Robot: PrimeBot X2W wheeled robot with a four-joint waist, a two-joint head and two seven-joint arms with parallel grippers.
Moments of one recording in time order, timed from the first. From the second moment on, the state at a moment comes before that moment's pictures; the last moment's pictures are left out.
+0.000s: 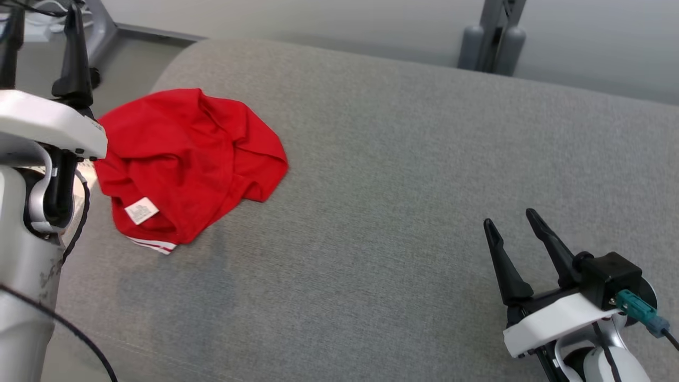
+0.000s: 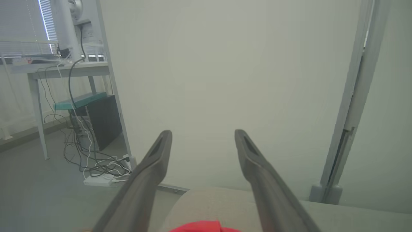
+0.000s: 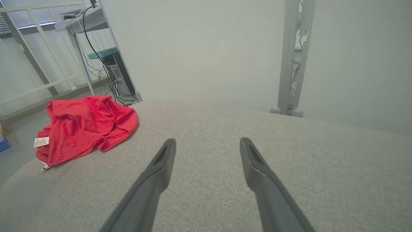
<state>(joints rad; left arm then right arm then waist) -0.67 0.39 -0.16 0.26 -0.52 0.09 -0.05 -0.08 -0.05 0.12 0.02 0.17 0.13 -0.05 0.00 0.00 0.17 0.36</state>
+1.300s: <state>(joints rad) -0.92 0.30 -0.23 1.13 -0.63 -0.07 -0.11 -0.19 -0.05 0.10 0.03 0.16 0.13 -0.03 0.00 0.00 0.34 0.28</state>
